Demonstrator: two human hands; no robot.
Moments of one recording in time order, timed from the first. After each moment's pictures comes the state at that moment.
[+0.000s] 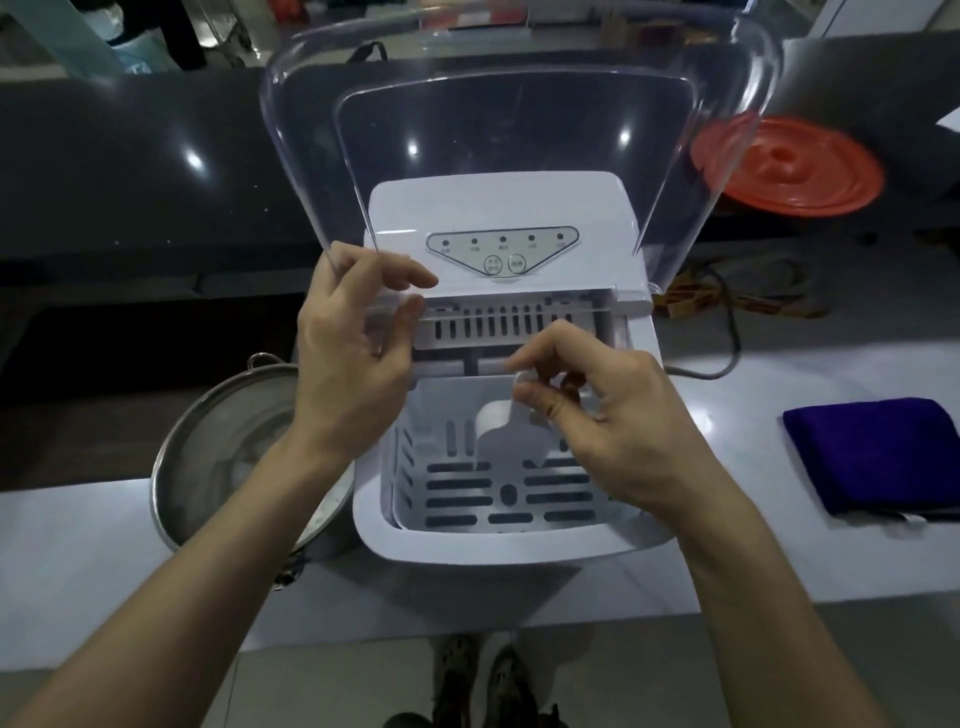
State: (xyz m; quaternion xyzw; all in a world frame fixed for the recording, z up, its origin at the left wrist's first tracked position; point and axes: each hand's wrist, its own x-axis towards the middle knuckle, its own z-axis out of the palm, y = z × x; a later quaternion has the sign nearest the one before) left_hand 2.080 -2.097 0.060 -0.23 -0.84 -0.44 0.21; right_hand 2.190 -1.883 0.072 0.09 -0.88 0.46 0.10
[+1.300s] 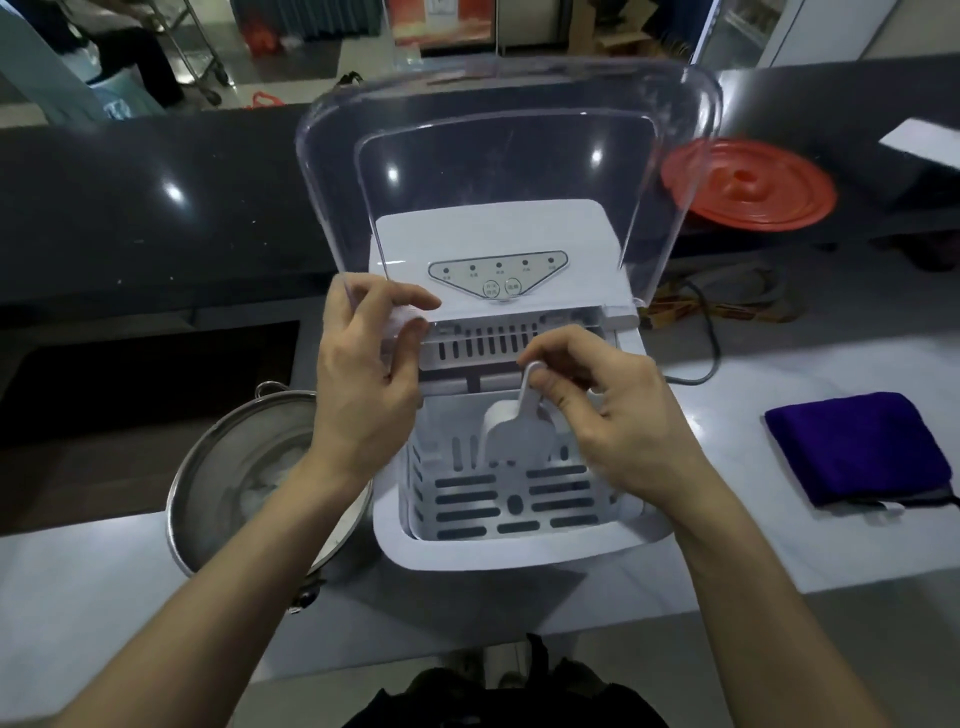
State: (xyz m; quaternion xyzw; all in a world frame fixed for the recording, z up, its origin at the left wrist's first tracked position) left_hand 2.079 -2.096 0.059 -0.25 -0.84 -0.44 0.21; right_hand 2.187 -1.884 0.071 0.02 -0.86 0.49 0.12
